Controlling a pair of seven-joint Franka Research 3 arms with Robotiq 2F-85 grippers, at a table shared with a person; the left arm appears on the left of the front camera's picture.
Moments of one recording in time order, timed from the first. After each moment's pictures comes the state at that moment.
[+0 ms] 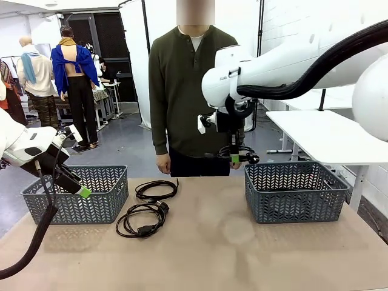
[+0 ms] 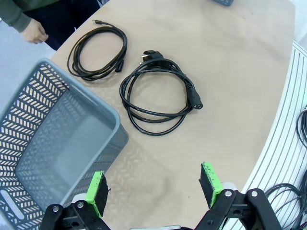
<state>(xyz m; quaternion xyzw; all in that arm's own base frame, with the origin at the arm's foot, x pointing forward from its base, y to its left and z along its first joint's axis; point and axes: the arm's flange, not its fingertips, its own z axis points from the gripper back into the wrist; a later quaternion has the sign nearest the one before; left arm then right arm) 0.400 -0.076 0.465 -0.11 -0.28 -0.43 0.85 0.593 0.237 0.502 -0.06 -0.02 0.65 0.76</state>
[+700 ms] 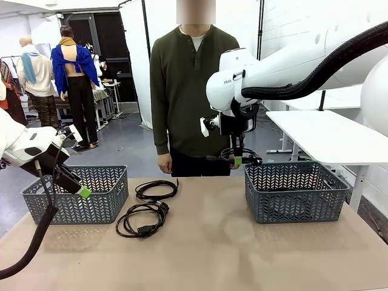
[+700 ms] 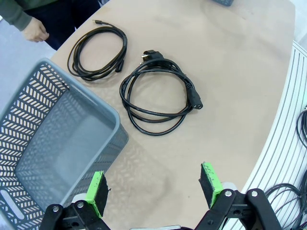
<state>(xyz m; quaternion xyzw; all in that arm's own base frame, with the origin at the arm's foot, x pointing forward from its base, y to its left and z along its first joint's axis) 0.400 -0.076 0.465 -0.11 -0.28 -0.43 0.85 0.590 0.231 0.496 -0.06 -0.02 0.66 0.75</state>
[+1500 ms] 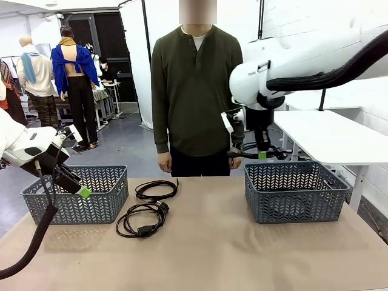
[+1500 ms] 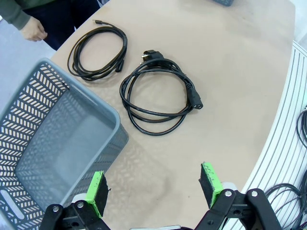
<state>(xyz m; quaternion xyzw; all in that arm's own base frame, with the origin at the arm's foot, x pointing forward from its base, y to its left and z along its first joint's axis) 0.401 -0.076 0.465 -0.11 -0.28 -0.43 0.85 0.564 0.145 0.516 -0.09 -0.02 0.70 0.71</state>
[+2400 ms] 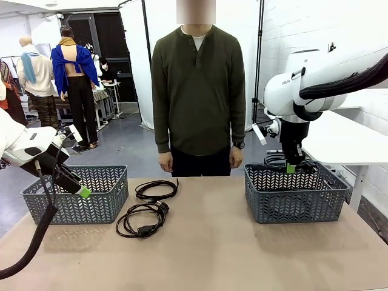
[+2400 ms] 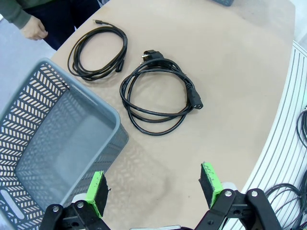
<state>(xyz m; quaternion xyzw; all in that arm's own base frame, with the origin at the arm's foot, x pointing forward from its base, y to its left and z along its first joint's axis) 0.401 -0.076 0.465 -0.11 -0.28 -0.43 0.85 0.540 0.067 0.483 -0.06 -0.03 0.71 0.70</state>
